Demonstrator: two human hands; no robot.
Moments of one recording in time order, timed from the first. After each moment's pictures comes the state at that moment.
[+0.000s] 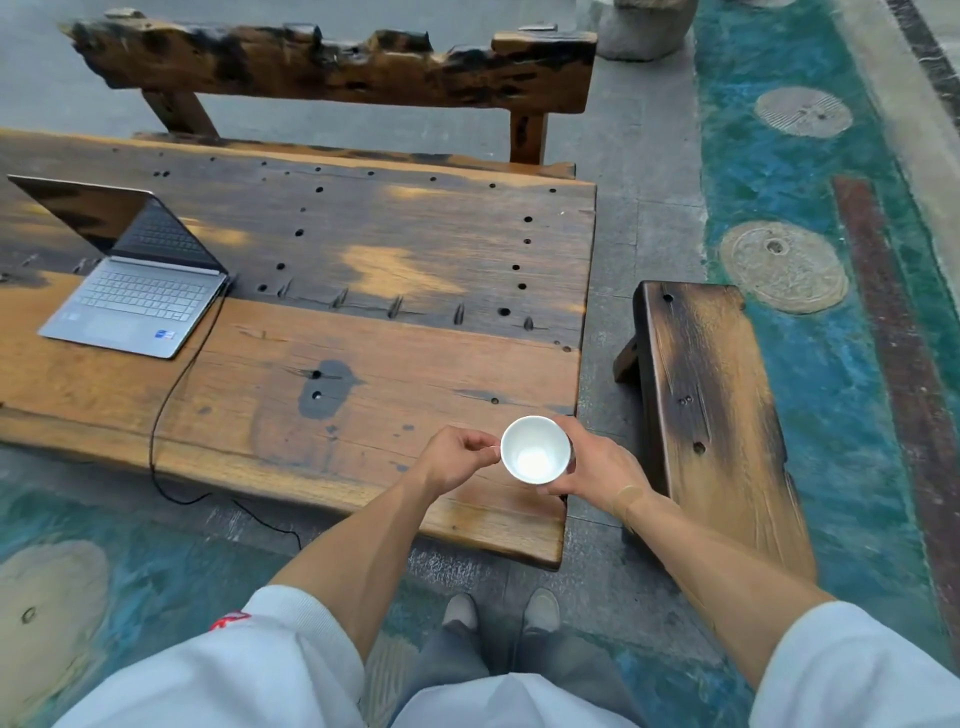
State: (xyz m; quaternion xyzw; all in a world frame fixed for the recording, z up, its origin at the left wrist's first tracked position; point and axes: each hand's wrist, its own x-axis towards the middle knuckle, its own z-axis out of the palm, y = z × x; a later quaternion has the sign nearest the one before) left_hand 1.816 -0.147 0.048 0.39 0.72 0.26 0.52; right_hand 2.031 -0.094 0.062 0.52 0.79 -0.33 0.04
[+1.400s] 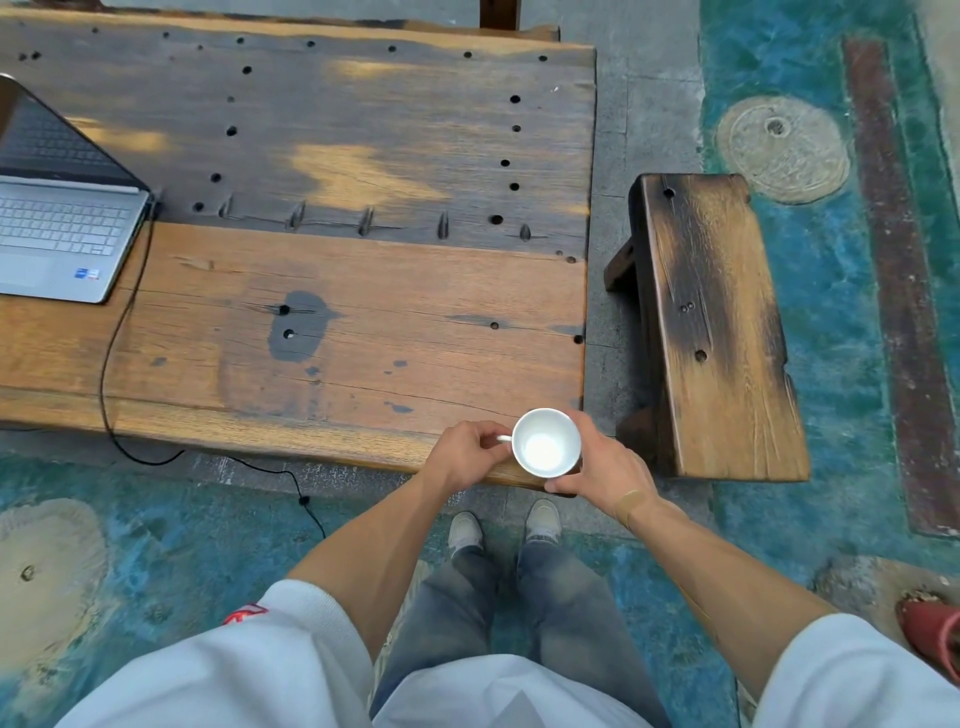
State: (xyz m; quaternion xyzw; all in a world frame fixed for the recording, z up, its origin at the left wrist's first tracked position) left_hand 1.819 -0.188 -0.018 0.45 0.71 0.11 0.53; right_hand 2.027 -0.162 0.002 0.60 0.71 -0.36 0.11
